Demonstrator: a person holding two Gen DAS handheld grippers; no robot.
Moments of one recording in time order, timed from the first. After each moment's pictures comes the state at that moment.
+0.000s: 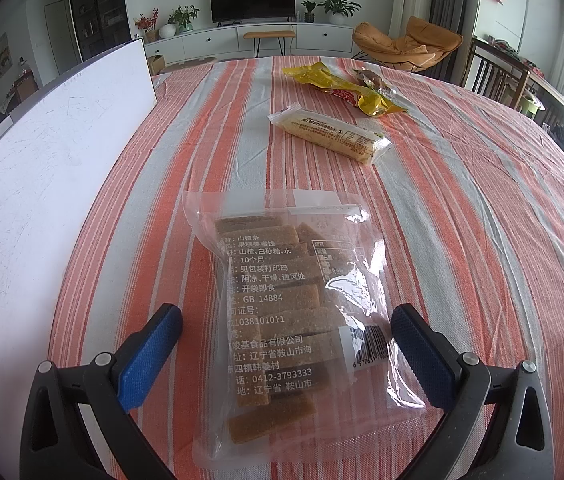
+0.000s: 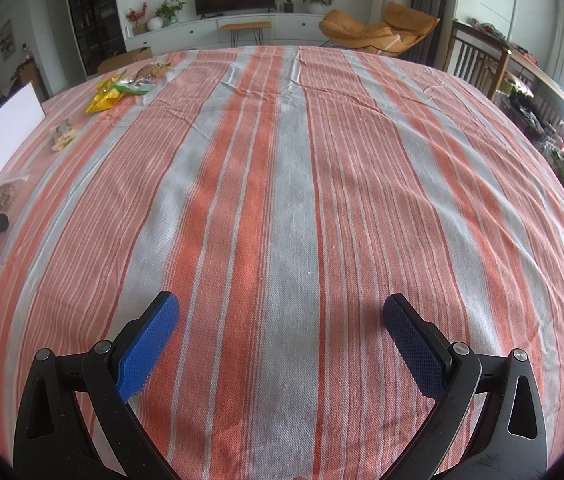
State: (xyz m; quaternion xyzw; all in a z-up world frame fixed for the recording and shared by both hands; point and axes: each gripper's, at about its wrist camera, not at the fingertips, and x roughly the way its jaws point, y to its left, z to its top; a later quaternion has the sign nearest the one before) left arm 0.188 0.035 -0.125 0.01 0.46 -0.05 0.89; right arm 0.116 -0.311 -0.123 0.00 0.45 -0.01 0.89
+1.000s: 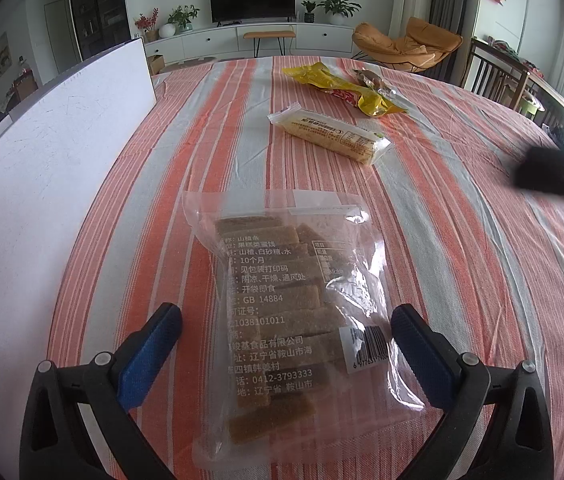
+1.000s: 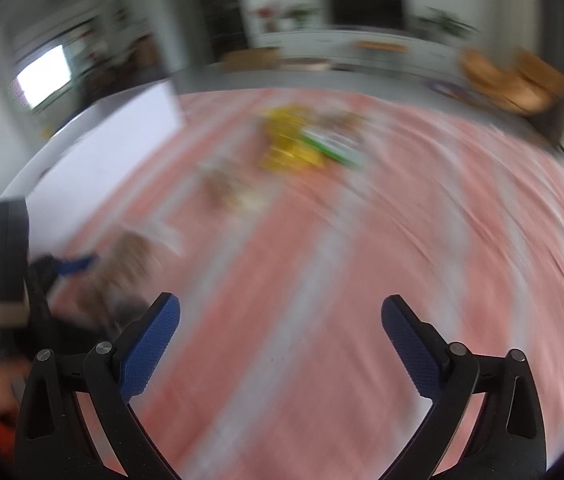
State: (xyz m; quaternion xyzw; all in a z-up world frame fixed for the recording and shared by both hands) left arm 0.189 0.034 -0.126 0.01 0.46 -0.05 0.89; right arm 0.231 -0.144 -0.066 -0.05 0.42 0.24 0.87
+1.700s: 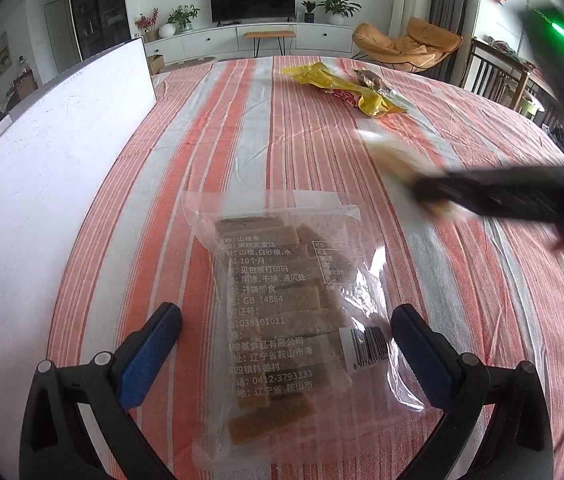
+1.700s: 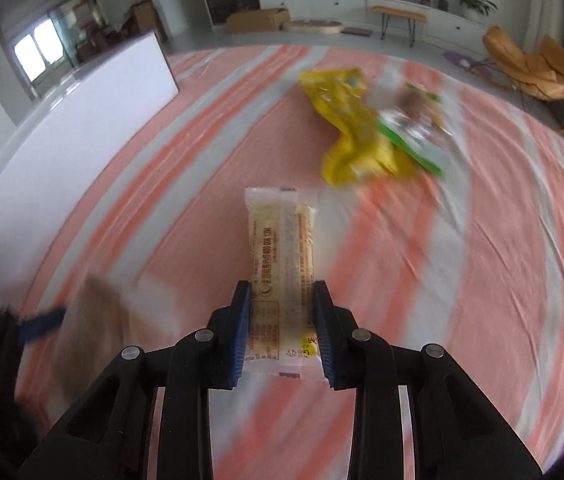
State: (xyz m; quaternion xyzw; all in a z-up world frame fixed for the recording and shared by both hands) left arm 0.187 0.034 -0.126 0.01 0.46 -0.05 0.89; right arm 0.275 -0.108 -0.108 -0.05 0.49 0.21 0.84
